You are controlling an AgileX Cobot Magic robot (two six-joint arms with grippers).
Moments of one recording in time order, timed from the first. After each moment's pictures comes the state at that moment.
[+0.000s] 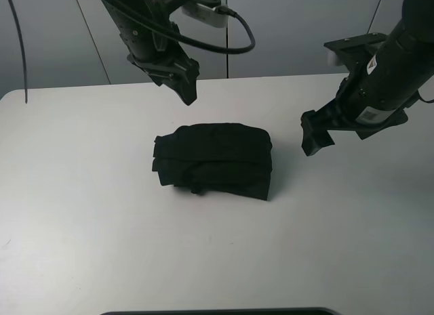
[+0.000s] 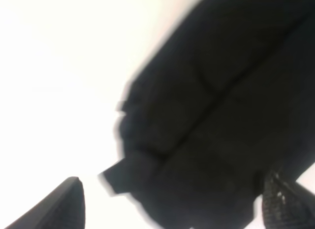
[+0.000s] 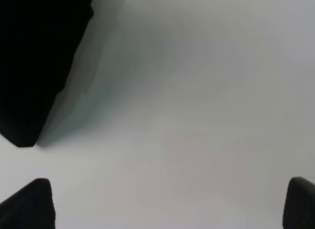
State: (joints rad) left arm -0.72 1.91 -1.64 -0.01 1.06 0.23; right arm 0.41 1.53 -0.88 -0.04 0.78 0.12
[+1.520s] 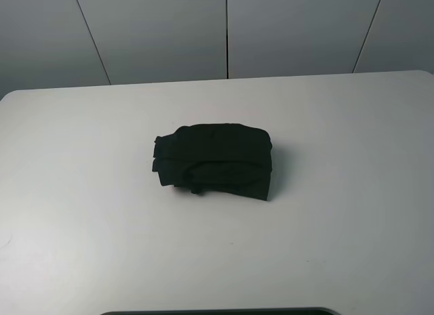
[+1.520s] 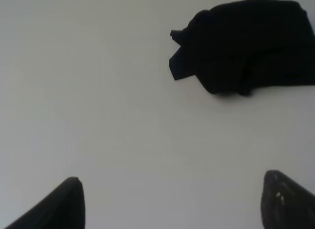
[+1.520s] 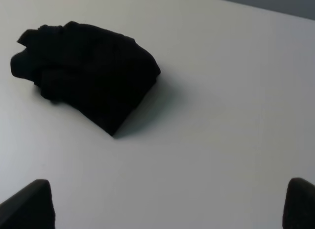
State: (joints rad) left arm -0.68 0.14 -0.56 0.08 1.10 -0.27; right arm 0.41 0.02 -0.54 0.05 1.14 -0.02
